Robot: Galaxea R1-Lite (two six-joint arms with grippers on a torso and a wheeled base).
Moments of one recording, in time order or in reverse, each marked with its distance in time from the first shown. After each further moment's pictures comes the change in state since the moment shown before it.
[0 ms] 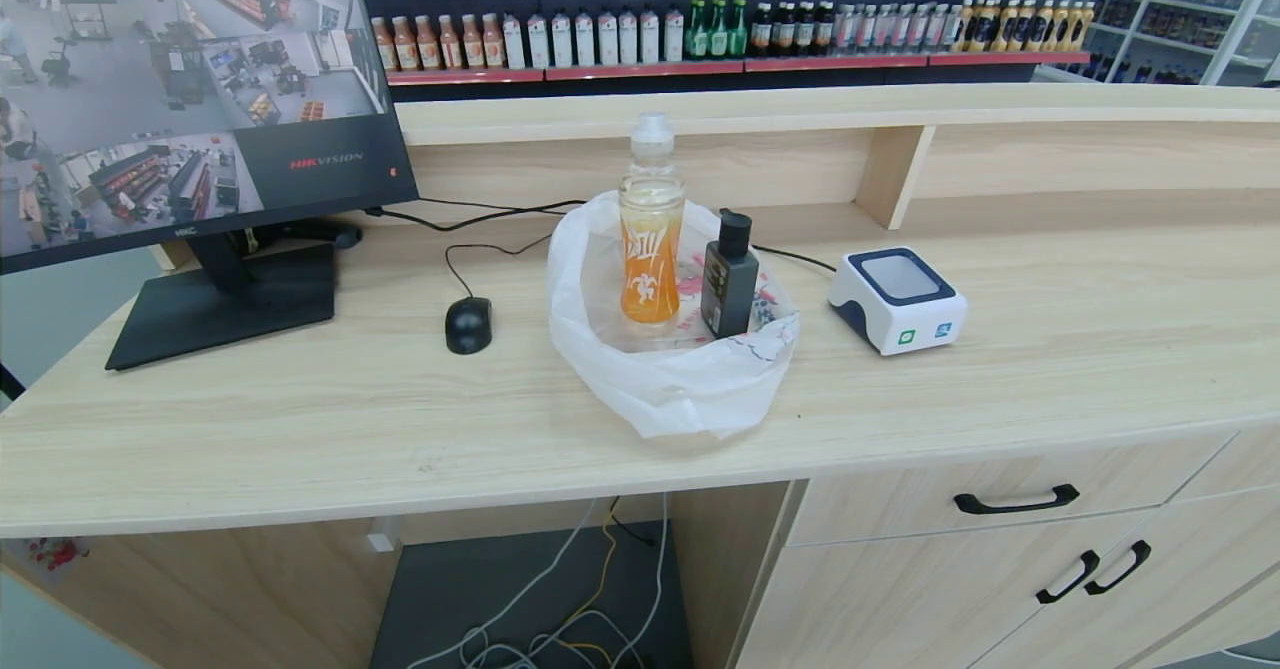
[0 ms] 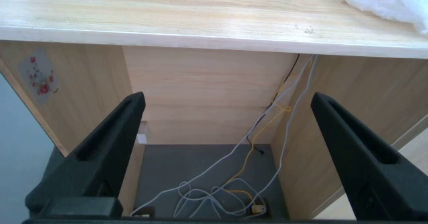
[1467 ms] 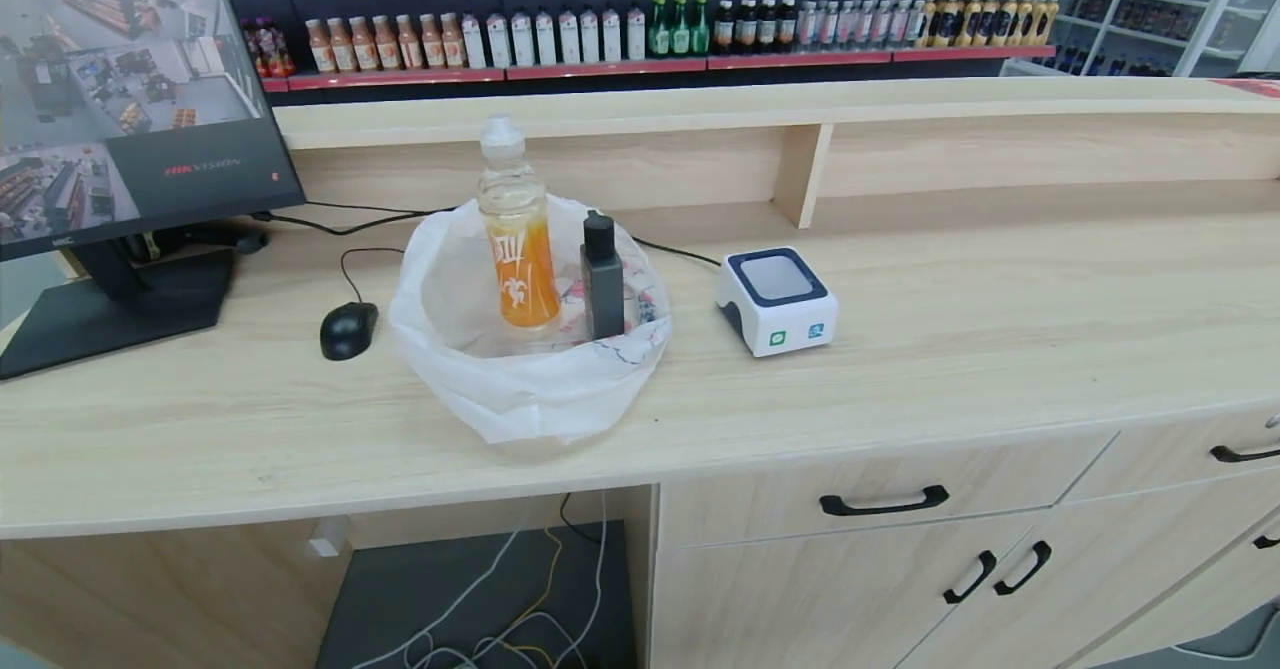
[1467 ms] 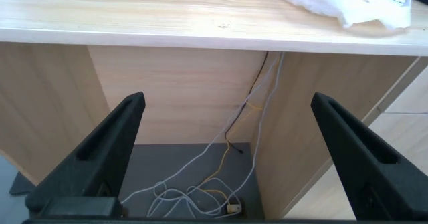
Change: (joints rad) left arm 0.000 0.000 0.000 0.000 0.000 -0.001; right arm 0.000 0.000 0.000 0.001 -0.002 0.002
